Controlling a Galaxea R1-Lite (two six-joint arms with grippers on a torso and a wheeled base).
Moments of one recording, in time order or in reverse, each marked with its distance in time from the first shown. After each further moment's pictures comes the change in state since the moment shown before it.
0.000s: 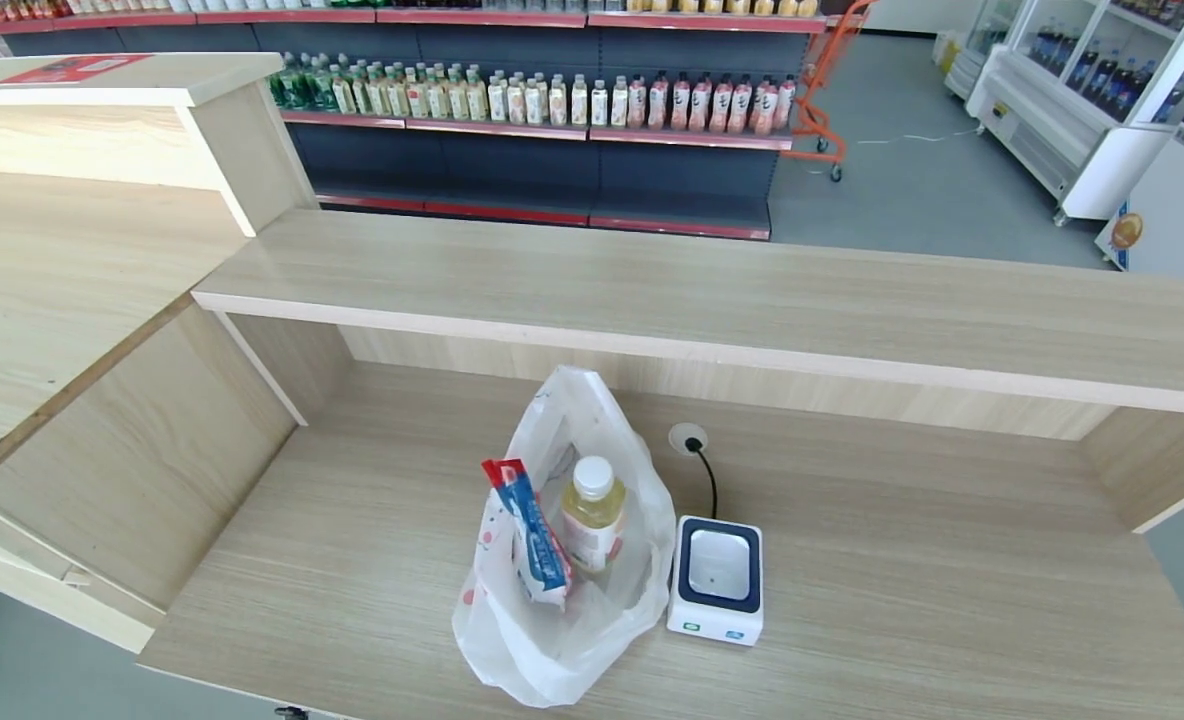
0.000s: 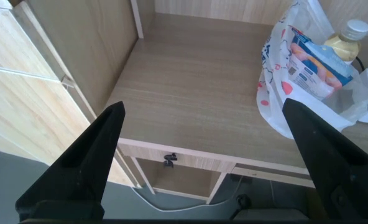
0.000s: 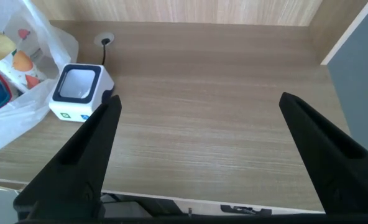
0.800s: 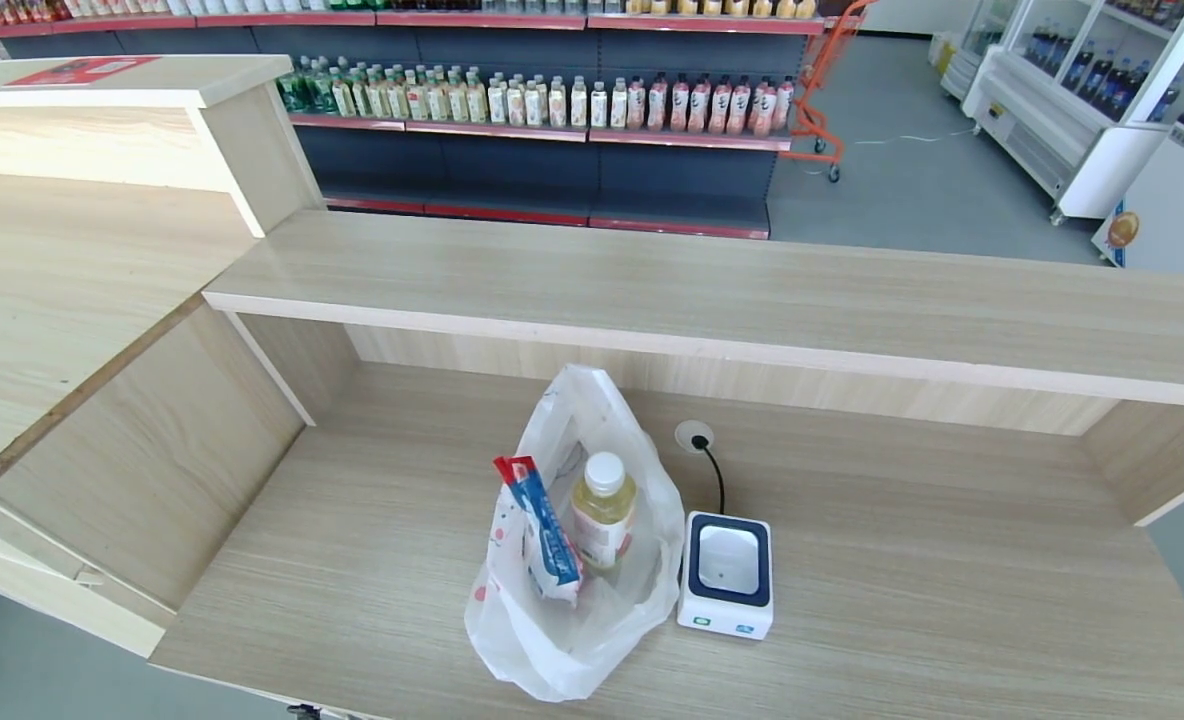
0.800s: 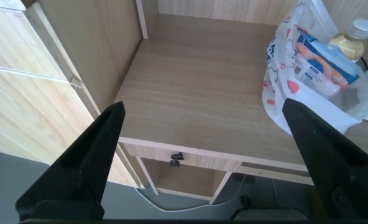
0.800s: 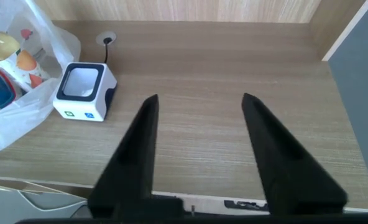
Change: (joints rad) left arm 0.001 0.000 0.000 0.000 0.000 0.000; right arm 0.001 0.001 0.000 0.000 -0.001 0.006
